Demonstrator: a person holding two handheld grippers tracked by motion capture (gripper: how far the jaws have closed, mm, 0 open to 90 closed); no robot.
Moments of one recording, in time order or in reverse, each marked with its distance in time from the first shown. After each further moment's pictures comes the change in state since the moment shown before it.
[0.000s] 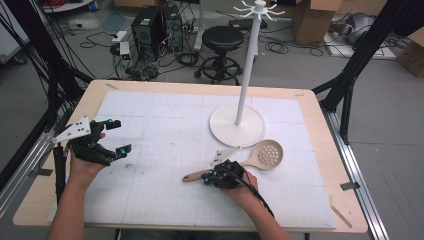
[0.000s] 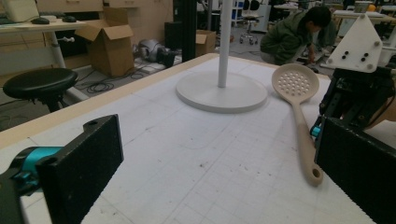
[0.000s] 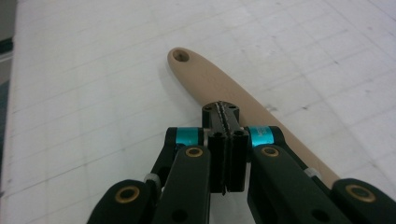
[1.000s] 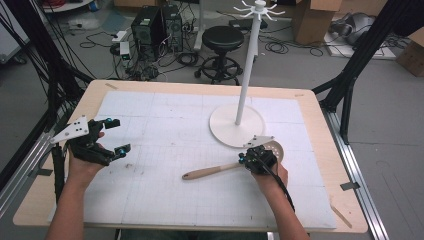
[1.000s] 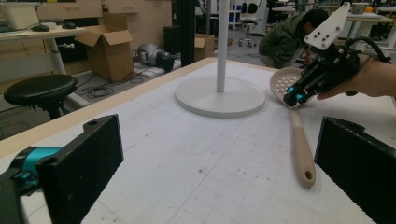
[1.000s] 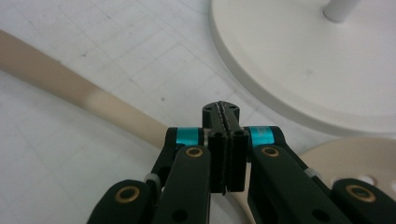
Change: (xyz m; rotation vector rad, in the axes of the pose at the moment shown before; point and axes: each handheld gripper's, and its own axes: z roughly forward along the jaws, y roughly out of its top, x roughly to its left) left arm -0.002 0.004 -0.002 -0.011 -0.004 0.015; right arm -0.050 -0.028 -0.062 0.056 -0.429 0.154
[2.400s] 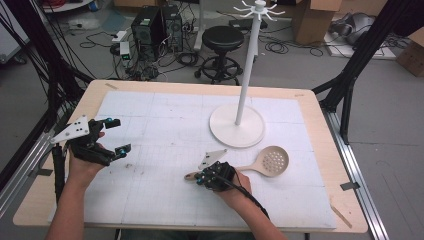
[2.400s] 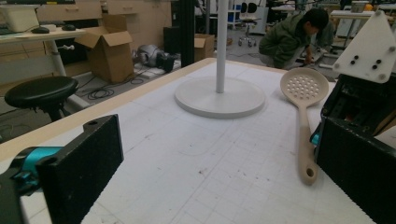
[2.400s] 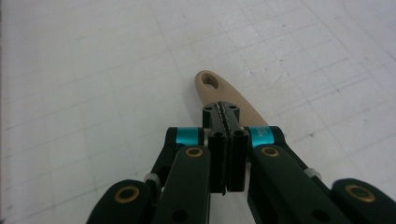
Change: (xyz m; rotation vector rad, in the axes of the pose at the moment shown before) left arm -0.001 0.002 0.000 -0.001 -0.002 0.012; right arm 0.104 0.038 0.032 -0.034 0.342 -0.235
